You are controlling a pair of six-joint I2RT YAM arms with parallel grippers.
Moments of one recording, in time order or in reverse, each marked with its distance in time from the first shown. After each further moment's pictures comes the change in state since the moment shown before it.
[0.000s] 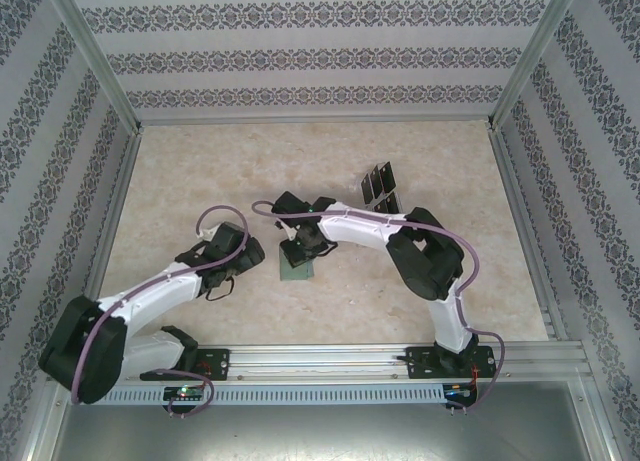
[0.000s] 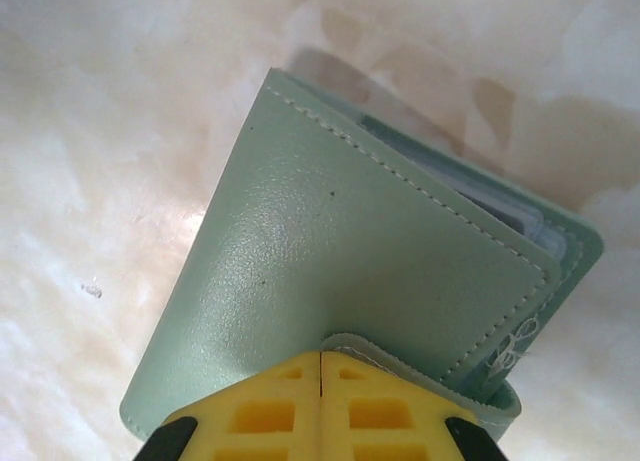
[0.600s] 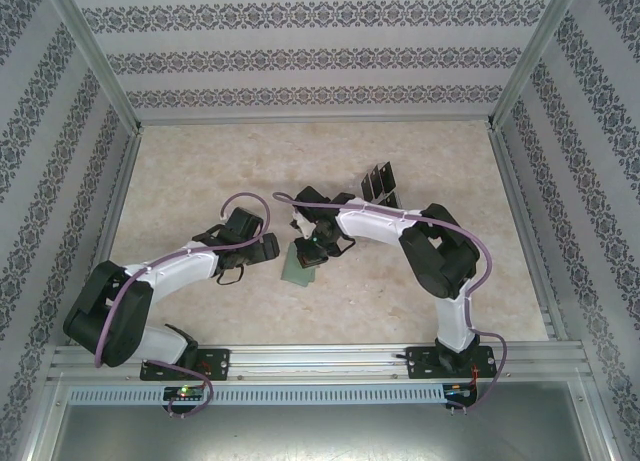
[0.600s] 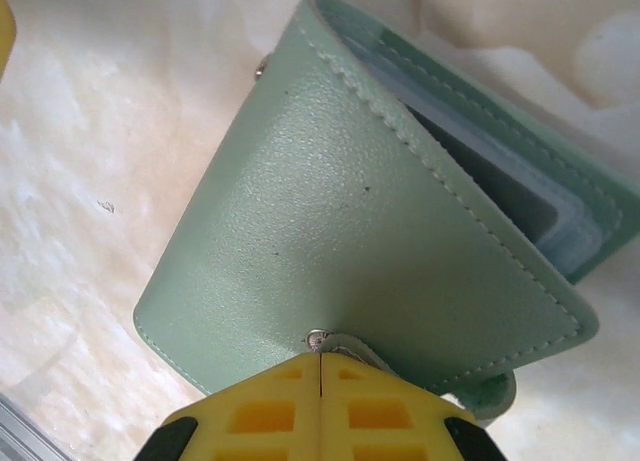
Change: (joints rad) left arm -0.007 0.192 0.132 0.047 0.101 0.225; right arm -0.091 -0.069 -0.106 0.009 -0.212 0.033
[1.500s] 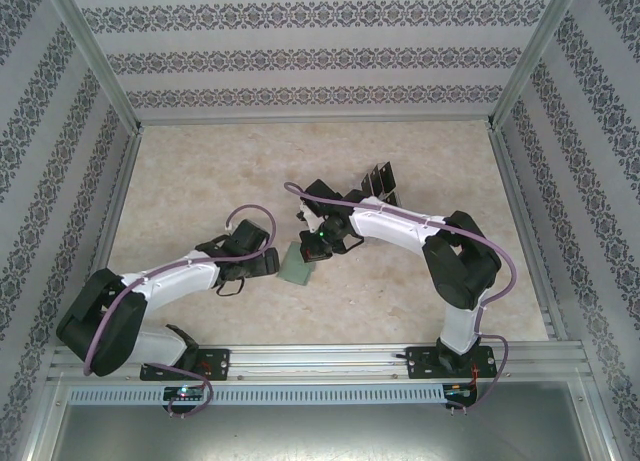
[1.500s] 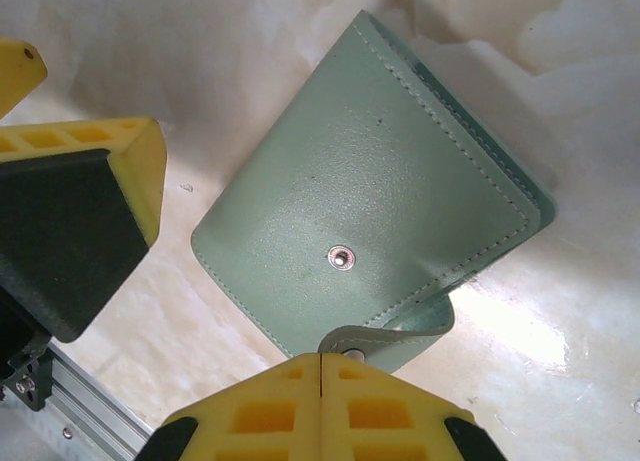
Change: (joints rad) left arm -0.097 -0.053 -0.051 -0.067 -0.045 -0.009; right arm -0.015 -0.128 -0.047 0.011 -0.013 0.079
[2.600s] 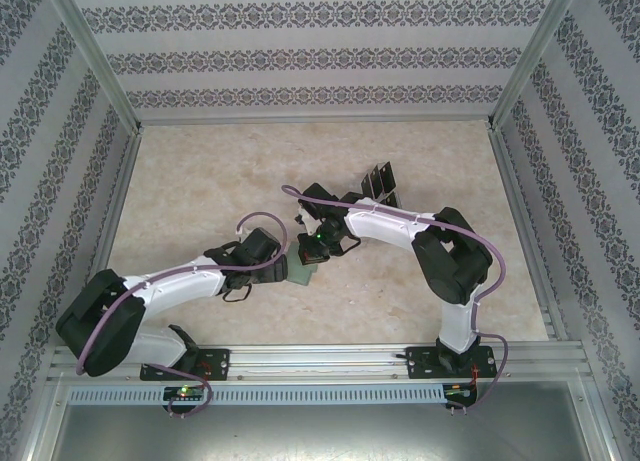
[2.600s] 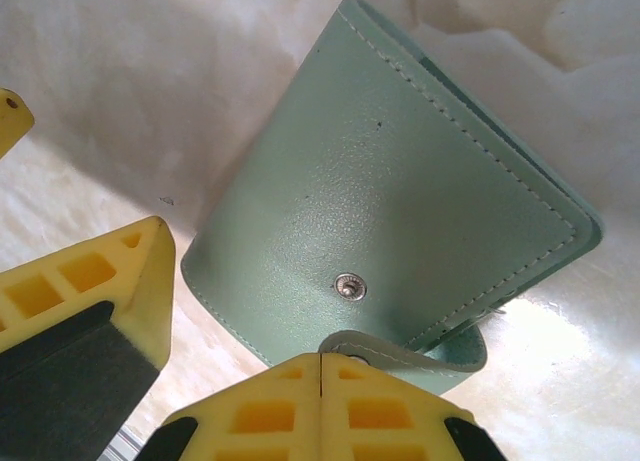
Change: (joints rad) left arm -0.115 -0.007 0.003 0.002 -0.059 -0.034; right arm 0.000 0.054 0.000 0.027 -0.021 0.016
